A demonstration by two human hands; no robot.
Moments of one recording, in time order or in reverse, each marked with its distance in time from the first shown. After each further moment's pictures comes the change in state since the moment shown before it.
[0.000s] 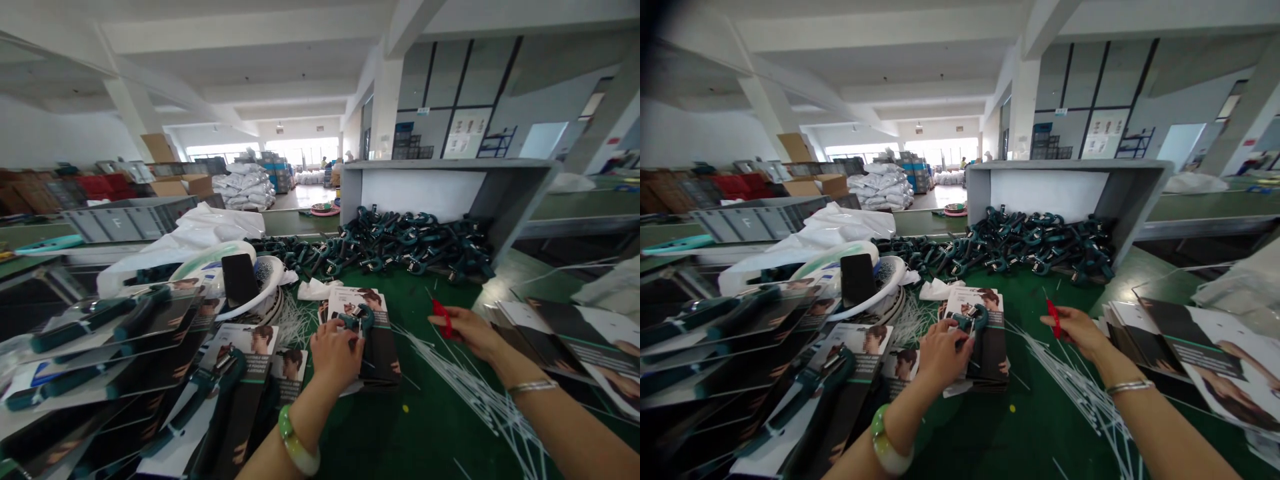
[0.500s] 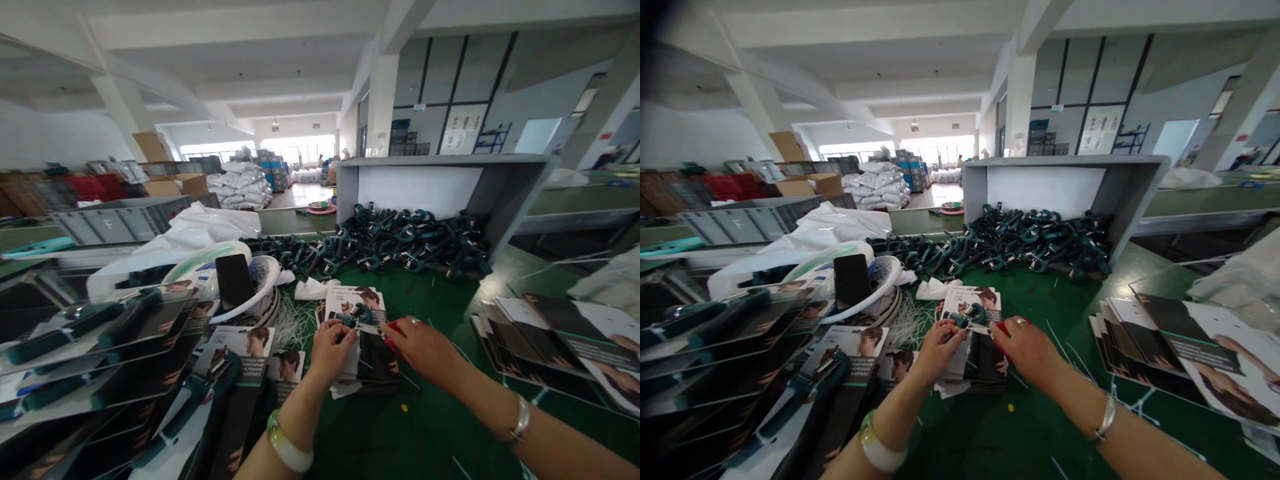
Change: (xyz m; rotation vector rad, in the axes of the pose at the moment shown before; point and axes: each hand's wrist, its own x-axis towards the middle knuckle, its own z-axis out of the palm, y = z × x) left_hand 0.014 -0.021 0.017 -0.425 -0.059 -0.087; right_hand -0.060 -0.060 0.057 -1.055 0.142 -0.929
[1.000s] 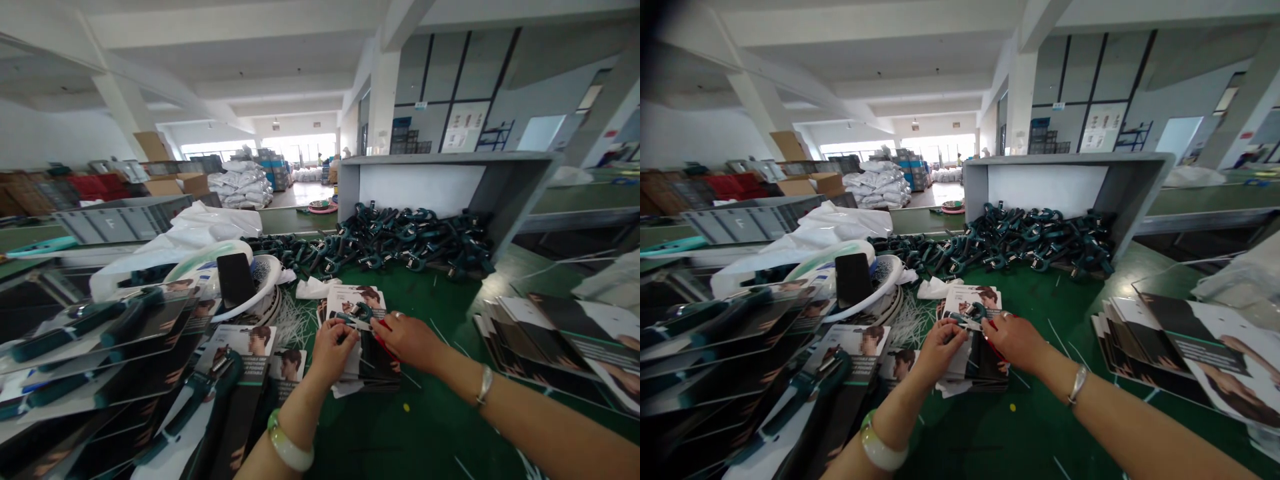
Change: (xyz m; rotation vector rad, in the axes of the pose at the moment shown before) left_hand -0.002 0.002 -0.002 -0.018 -0.025 0.044; right_hand 0.026 -0.002 0.003 -0.009 -0.043 -0.092
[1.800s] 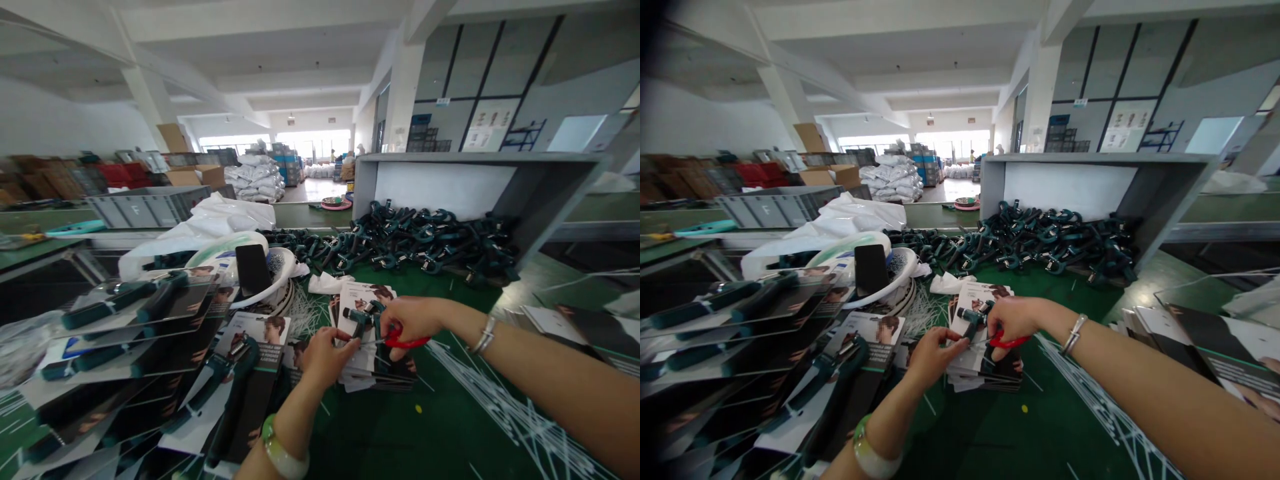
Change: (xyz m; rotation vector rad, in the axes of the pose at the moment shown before) left_hand -0.022 -0.004 -0.034 0.195 0.038 -0.193; right_hand 0.064 0.021 -0.073 0.610 -0.653 -0.077
